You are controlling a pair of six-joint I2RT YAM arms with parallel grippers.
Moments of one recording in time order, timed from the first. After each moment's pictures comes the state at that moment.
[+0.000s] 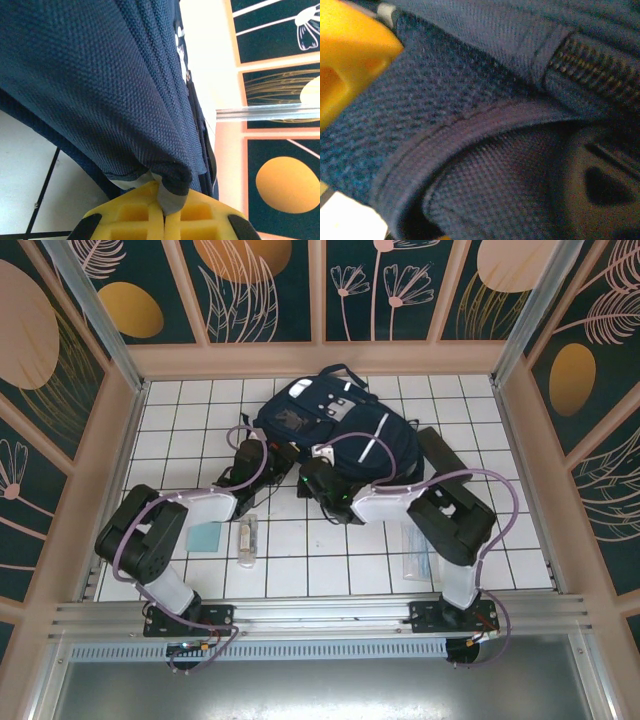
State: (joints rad) left arm -0.52 1.66 0.73 0.56 0.11 -1.29; right arm 0.90 1.84 0.98 0.21 0.29 0.66
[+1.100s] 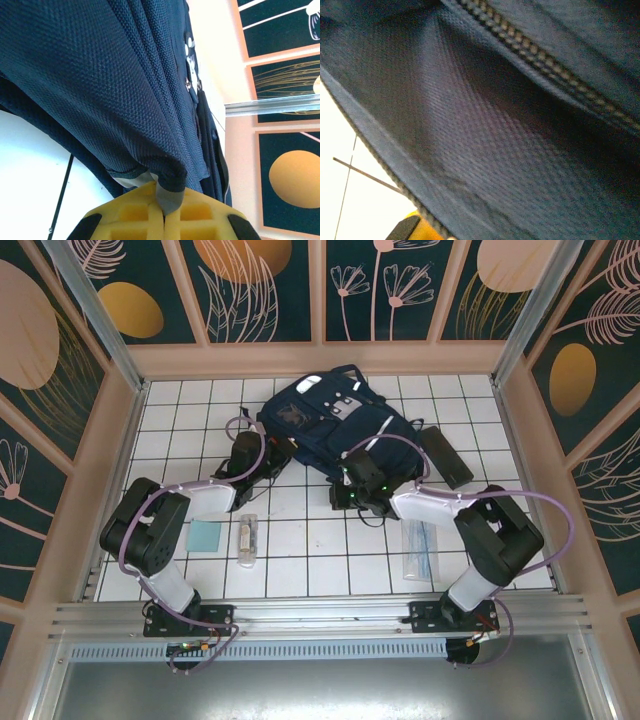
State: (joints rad) left arm -0.46 1.70 0.78 0.52 0.18 -1.20; right arm 0.72 1.60 0.83 -0.12 -0.11 0.56
